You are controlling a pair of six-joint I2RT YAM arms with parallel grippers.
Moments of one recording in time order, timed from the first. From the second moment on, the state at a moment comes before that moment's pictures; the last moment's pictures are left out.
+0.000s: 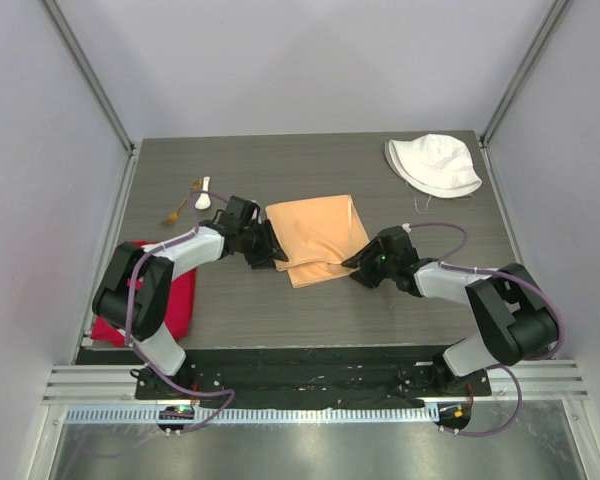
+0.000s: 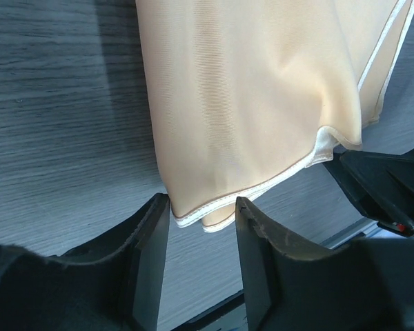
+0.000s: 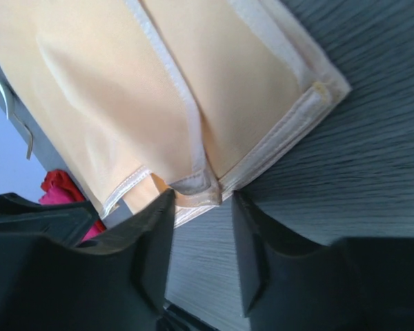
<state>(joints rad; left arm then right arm) -0.44 1.67 0.95 -0.27 0.32 -0.78 0.43 1.48 0.53 0.14 -0.13 1.28</state>
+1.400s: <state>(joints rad) -0.44 1.58 0.84 -0.36 0.22 -0.73 0.37 1.43 0.49 0.14 -0.27 1.09</state>
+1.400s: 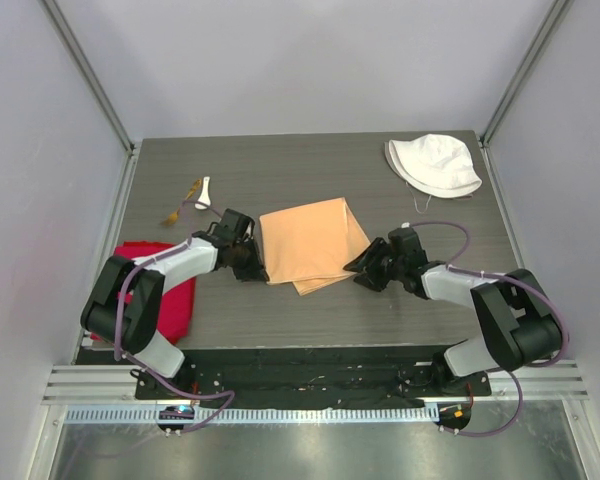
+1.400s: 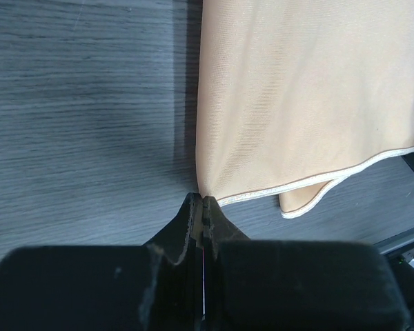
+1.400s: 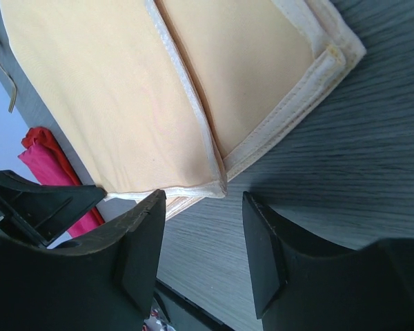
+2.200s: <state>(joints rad) -0.43 1.57 0.82 -0.35 0.24 -0.71 0.37 1.50 0.54 0.12 -0.23 1.07</state>
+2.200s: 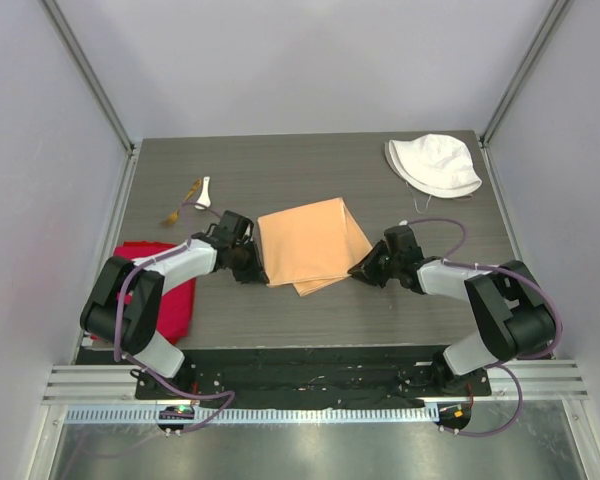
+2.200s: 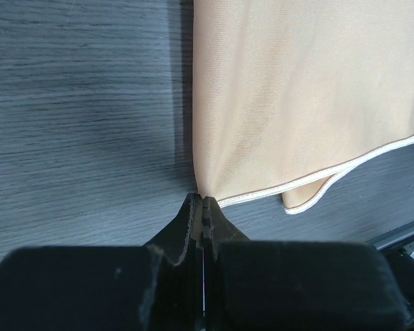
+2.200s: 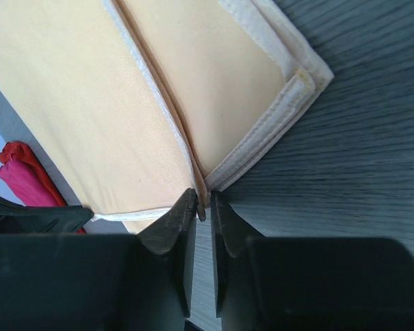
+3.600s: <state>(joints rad) -0.39 1.60 1.20 -0.28 0.31 -0.88 0.18 1.56 0.95 0.31 -0.41 0.94</state>
